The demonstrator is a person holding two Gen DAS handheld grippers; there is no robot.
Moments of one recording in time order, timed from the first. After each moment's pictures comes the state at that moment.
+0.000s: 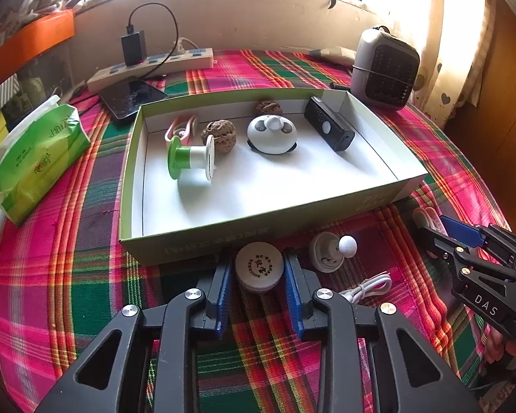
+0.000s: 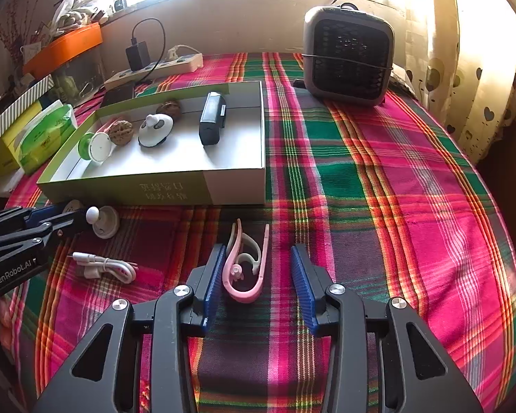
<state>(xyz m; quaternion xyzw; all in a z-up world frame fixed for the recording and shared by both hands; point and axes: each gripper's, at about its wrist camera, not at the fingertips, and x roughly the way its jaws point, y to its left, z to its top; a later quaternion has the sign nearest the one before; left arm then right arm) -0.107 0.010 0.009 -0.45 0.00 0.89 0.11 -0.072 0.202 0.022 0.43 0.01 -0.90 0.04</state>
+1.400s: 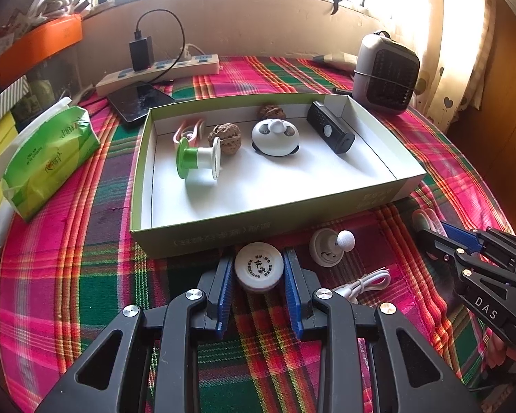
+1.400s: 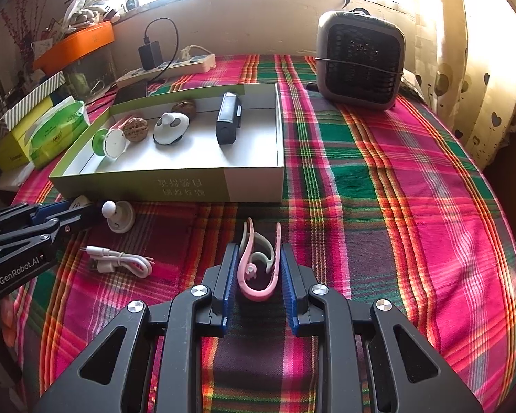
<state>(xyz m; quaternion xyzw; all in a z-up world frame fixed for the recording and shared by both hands) -0.098 0.008 0.012 -0.44 0.00 0.89 0.10 -0.066 0.195 0.023 0.43 0.01 -0.90 0.06</state>
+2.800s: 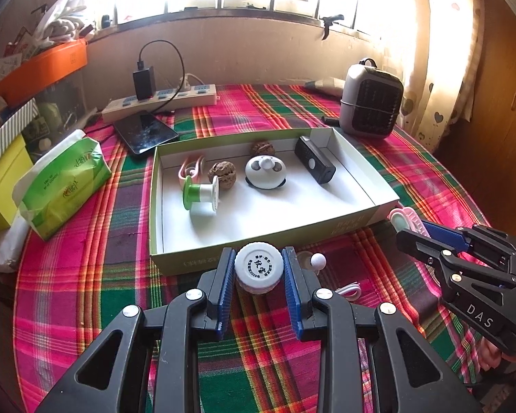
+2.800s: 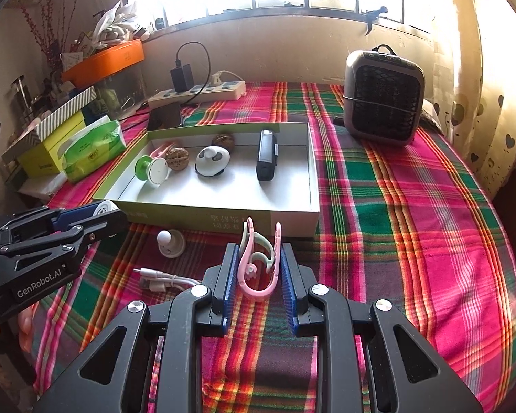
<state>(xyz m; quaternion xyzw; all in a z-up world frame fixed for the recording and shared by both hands) -0.082 0.009 0.046 -0.40 0.00 0.91 0.10 -0.059 0.179 0.056 0.39 0.01 -0.91 0.11</state>
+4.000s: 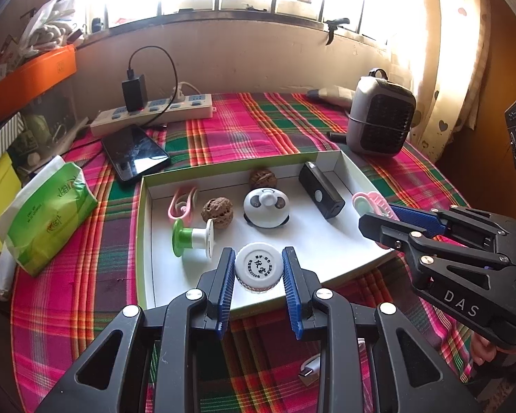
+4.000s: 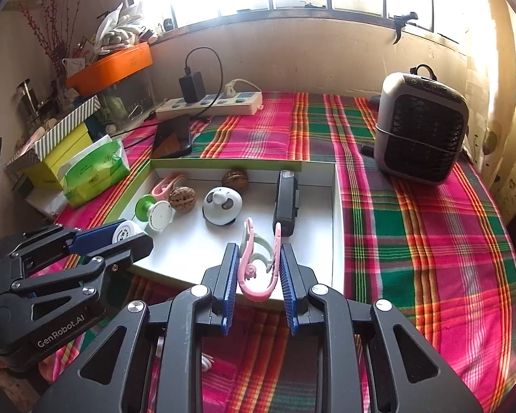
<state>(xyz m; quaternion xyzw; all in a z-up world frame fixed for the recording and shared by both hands) -0.128 0.016 0.049 -0.40 0.00 0.91 0.10 -0.126 0.165 0.067 0.40 0.01 -0.91 0.15</state>
